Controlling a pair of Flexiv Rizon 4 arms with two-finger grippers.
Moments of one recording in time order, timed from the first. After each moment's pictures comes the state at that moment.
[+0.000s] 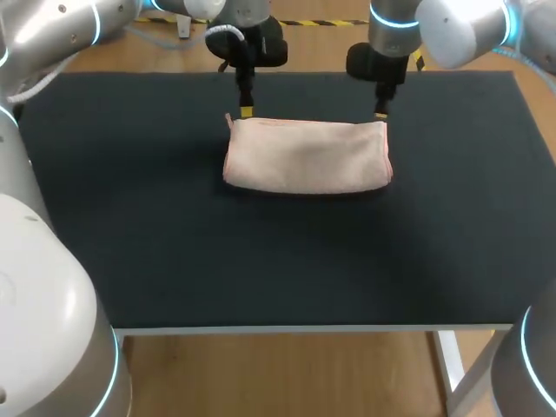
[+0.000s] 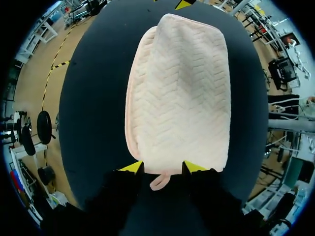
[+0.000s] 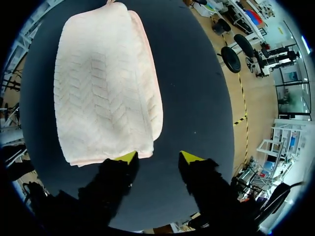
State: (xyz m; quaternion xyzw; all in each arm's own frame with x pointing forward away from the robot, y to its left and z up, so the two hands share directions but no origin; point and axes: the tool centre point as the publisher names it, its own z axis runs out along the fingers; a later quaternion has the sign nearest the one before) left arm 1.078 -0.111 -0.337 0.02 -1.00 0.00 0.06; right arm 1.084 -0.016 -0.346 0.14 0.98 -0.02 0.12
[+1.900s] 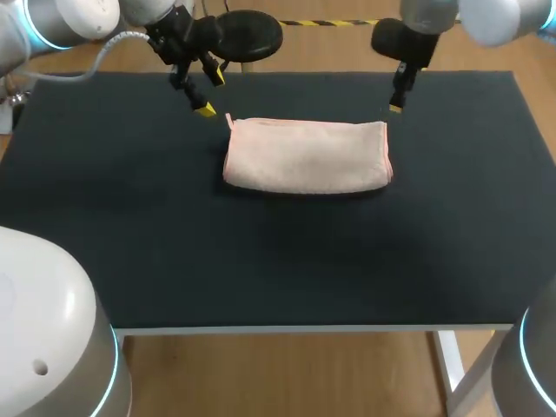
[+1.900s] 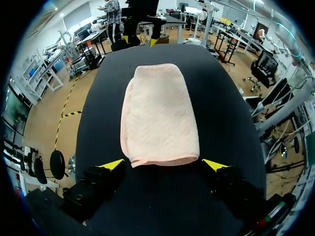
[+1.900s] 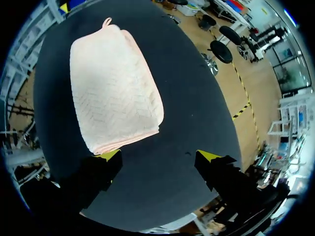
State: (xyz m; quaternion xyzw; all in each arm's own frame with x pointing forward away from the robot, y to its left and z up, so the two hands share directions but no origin) left arm 1.029 -0.057 -0.275 -0.06 -0.97 0.22 0.01; right arm 1.056 -0.044 -0.300 0.25 0.97 0.04 0.07
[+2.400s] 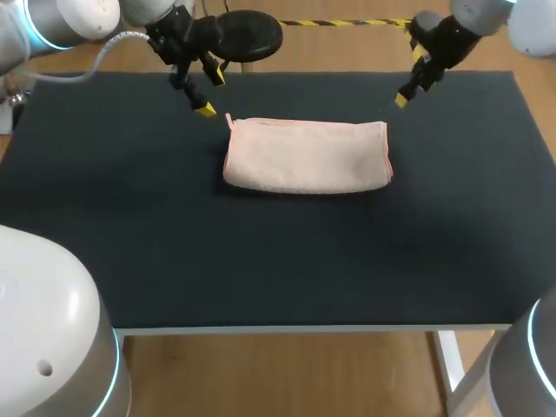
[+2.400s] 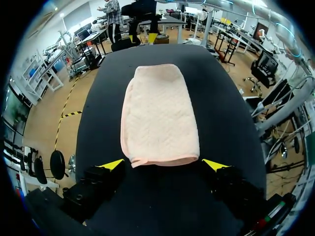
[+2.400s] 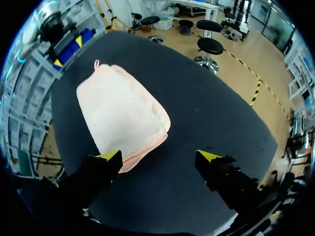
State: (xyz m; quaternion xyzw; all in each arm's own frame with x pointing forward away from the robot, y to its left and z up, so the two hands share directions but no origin) left arm 1.029 -0.057 -0.275 -0.06 -0.97 0.22 0.01; right arm 1.048 -0.053 -0.299 0.40 0.89 0.20 -0.02
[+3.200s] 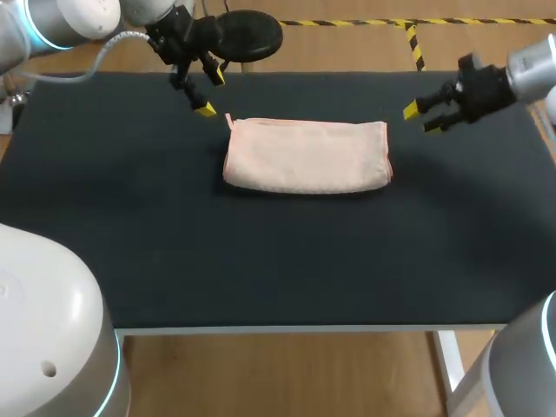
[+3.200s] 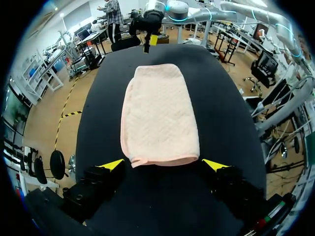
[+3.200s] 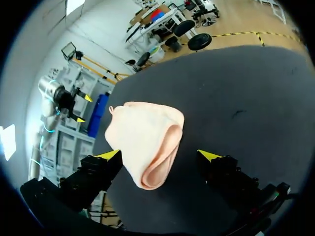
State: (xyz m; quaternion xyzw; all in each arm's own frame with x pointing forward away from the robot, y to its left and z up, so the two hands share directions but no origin) left arm 1.029 -0.057 -0.275 -0.06 -0.97 0.22 0.01; right arm 1.017 -0.053 -0.347 0.56 0.70 0.40 -0.20
